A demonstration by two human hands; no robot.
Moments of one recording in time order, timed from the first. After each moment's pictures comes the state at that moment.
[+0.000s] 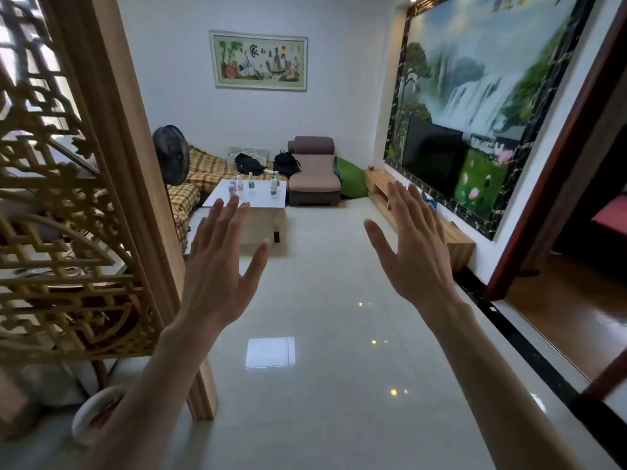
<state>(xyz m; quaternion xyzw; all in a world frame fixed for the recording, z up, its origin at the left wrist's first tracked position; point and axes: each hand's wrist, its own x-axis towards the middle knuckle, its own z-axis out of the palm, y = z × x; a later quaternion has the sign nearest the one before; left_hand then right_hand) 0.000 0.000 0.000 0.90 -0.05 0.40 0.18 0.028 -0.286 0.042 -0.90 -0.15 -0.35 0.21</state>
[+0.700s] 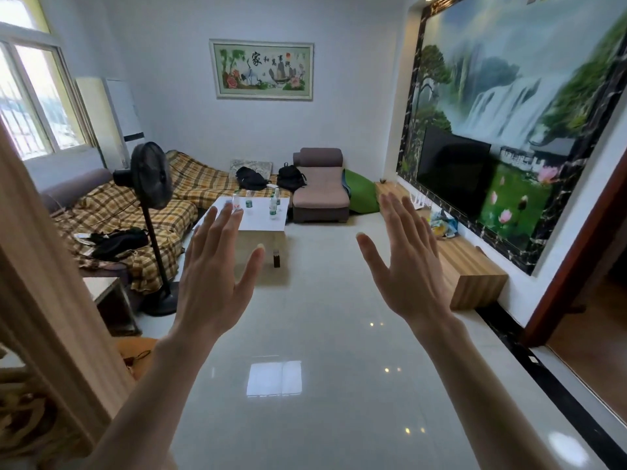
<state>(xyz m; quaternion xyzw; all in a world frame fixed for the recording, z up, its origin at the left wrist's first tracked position) 0.354 -0.025 0.003 0.90 -0.03 0.41 0.17 0.386 -0.307 0.034 -0.89 -0.17 -0.35 0.22</state>
